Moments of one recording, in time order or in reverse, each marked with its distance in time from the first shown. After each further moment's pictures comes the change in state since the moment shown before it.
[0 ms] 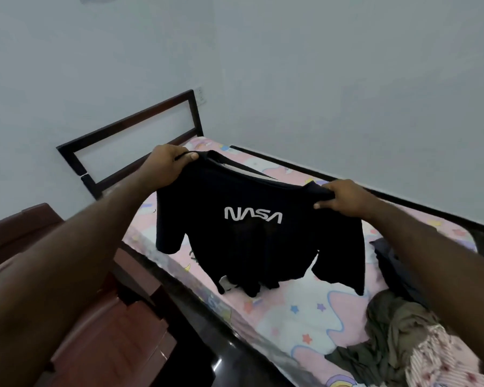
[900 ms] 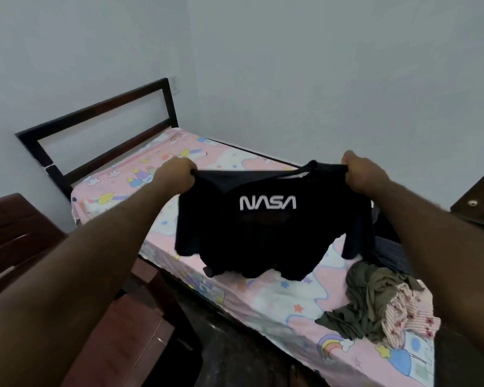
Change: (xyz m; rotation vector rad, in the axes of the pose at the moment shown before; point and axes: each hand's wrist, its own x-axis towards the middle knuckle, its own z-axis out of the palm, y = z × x) left_hand -0.033 -0.043 0.036 0.308 -0.198 -0.030; right_hand -0.051 -0.031 -0.009 -0.236 0.248 0.390
